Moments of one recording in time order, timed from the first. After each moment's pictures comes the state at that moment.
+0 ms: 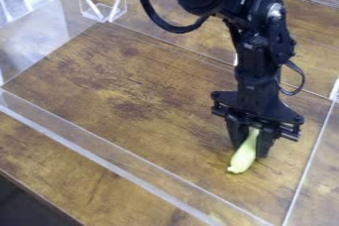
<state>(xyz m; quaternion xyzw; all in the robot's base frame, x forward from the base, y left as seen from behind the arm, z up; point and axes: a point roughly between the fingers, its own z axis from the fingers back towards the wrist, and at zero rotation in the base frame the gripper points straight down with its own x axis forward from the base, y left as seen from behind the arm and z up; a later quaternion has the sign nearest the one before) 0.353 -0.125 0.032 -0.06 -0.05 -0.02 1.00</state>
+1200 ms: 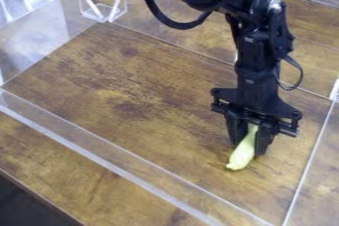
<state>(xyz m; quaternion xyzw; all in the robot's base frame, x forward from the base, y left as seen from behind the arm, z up) 0.357 -0.120 0.032 -0.06 -0.03 -0.03 1.00</state>
